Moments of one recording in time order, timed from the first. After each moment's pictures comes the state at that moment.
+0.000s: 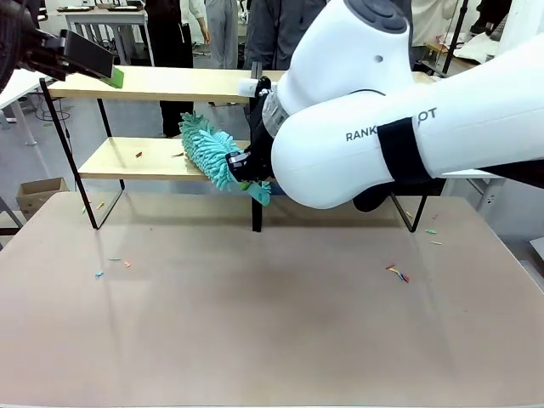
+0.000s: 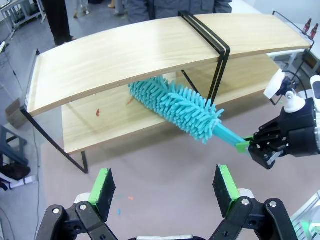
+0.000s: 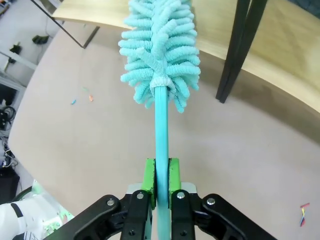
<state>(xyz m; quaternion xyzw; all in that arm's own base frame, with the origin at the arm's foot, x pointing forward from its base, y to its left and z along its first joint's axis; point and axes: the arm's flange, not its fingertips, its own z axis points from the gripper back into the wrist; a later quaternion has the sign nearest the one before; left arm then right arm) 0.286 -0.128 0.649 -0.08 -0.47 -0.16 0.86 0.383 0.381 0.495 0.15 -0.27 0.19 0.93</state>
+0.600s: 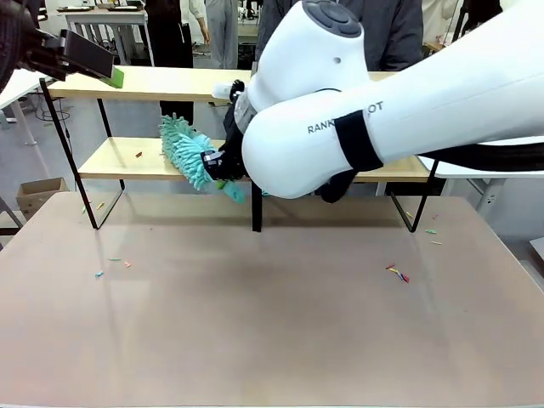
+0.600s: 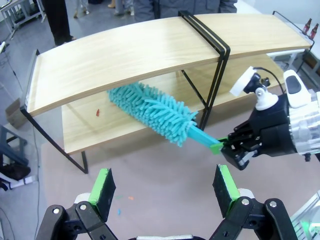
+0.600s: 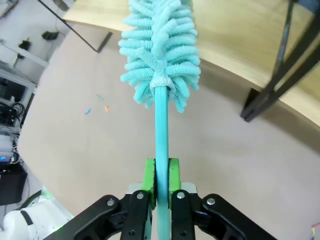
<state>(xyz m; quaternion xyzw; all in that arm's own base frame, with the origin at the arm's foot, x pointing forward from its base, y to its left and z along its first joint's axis) 0.286 -0.128 0.649 -0.08 -0.47 -0.16 0.86 0.411 0.424 0.490 0.18 -0.25 0.20 0.93</state>
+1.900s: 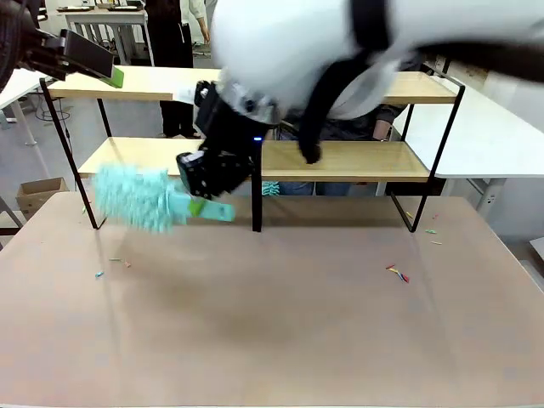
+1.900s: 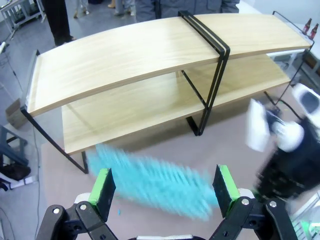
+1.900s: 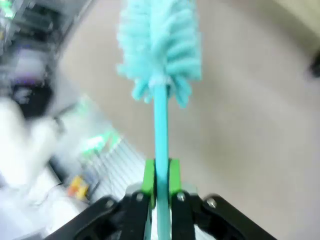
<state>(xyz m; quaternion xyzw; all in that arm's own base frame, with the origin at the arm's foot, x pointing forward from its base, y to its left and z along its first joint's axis) 0.286 -0.128 0.649 -0.08 -0.47 -0.16 0.86 0.339 0.418 0.538 0.24 -0.05 0.33 0.91</state>
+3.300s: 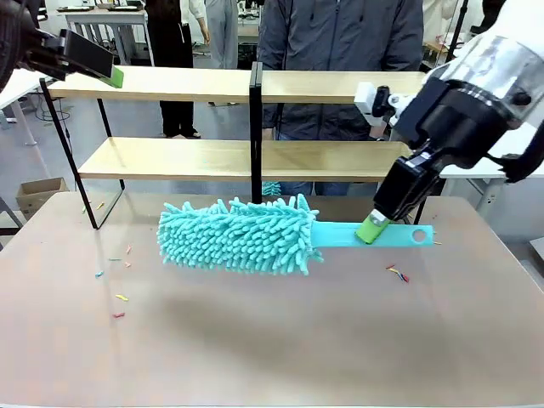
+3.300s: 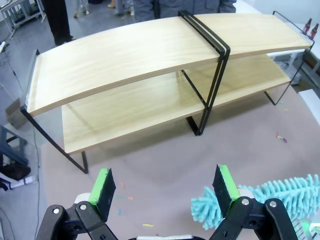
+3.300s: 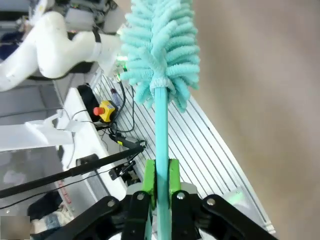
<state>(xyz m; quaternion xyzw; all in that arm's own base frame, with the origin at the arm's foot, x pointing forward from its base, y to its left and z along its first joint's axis) 0.286 -0.128 0.649 -0.08 -0.47 -0.16 0.86 0.280 0.193 0.554 0.33 0.01 0.35 0.88</state>
